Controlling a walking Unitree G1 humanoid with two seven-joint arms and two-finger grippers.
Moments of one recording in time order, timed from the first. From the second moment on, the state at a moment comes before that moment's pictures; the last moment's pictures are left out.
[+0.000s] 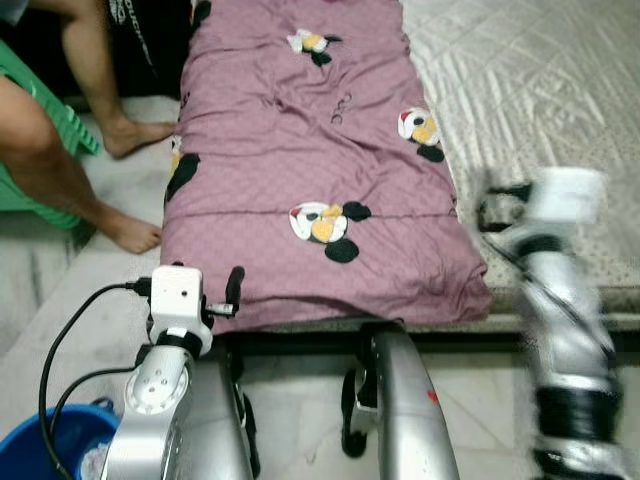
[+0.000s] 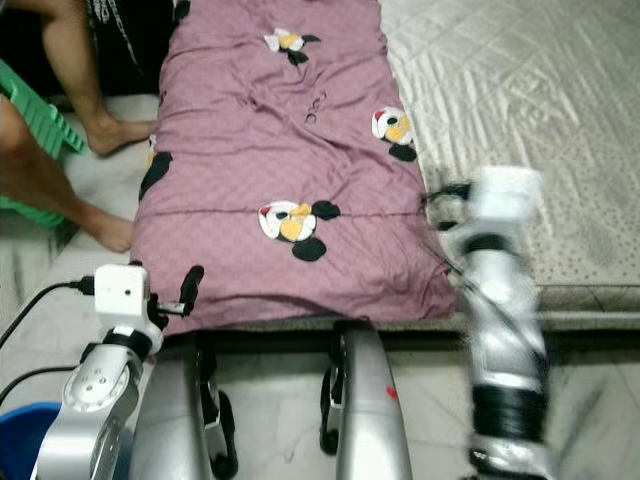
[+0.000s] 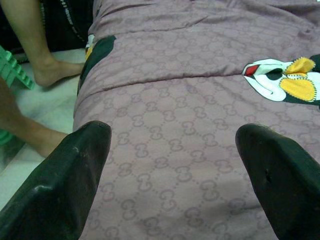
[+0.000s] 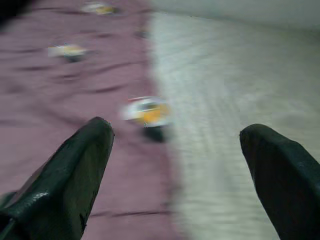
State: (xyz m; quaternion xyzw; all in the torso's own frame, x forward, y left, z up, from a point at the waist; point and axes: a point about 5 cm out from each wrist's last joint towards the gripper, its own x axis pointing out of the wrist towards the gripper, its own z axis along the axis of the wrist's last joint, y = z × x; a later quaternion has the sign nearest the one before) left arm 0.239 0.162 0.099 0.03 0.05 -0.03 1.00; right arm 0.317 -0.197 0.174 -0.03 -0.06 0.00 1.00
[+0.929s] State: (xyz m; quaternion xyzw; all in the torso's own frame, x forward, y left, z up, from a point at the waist) left arm 0.245 0.167 0.101 0.03 0.05 -0.03 1.00; right arm 0.273 -0.241 0.055 0.06 0.14 -0.12 0.98
